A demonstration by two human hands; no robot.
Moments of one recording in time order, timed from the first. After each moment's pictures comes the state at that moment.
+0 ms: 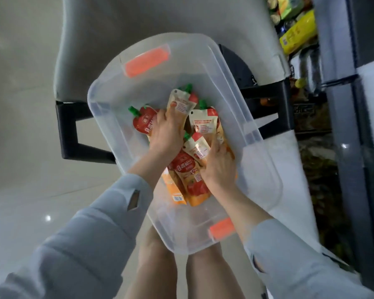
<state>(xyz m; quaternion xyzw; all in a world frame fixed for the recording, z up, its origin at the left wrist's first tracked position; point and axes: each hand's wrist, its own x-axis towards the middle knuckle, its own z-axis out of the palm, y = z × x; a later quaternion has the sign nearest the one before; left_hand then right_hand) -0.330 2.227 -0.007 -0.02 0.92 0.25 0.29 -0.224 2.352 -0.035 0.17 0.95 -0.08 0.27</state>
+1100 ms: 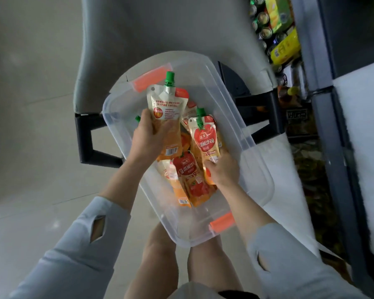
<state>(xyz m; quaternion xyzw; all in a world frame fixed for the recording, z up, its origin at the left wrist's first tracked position) -0.336 2.186 0.069 -0.15 0.81 0.50 0.25 -0.234 2.359 0.002 0.33 0.86 -0.30 0.23</state>
